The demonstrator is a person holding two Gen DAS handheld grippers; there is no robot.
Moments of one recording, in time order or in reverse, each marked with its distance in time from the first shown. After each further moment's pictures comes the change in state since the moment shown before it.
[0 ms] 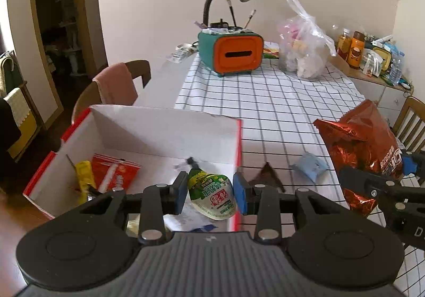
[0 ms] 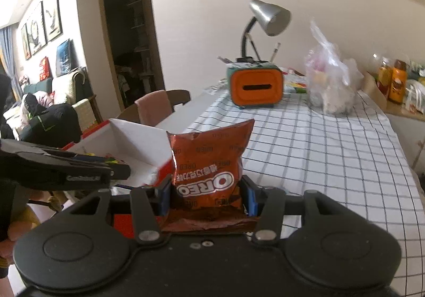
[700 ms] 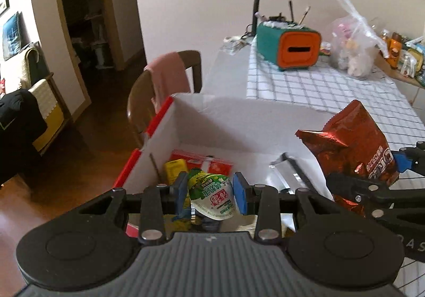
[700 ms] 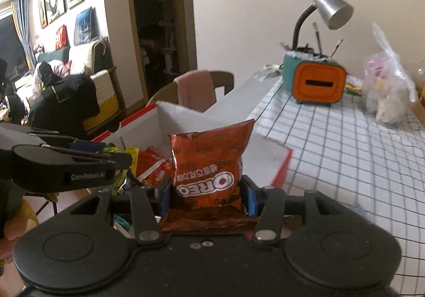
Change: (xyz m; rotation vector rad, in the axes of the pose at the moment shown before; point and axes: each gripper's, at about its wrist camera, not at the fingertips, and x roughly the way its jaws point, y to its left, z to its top) left arm 0.022 0.125 -0.002 -0.024 0.036 0.105; right arm 0.095 0.120 0.020 -0.089 0.123 0.048
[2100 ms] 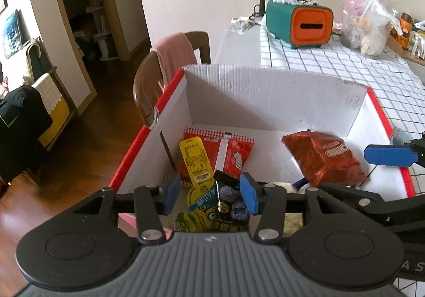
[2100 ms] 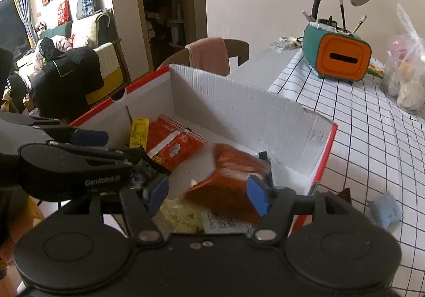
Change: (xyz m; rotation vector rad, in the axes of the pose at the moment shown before) left arm 0.028 0.012 -0.016 0.039 0.045 0.032; right arm 0.032 0.021 -0.009 -0.014 0.099 0.022
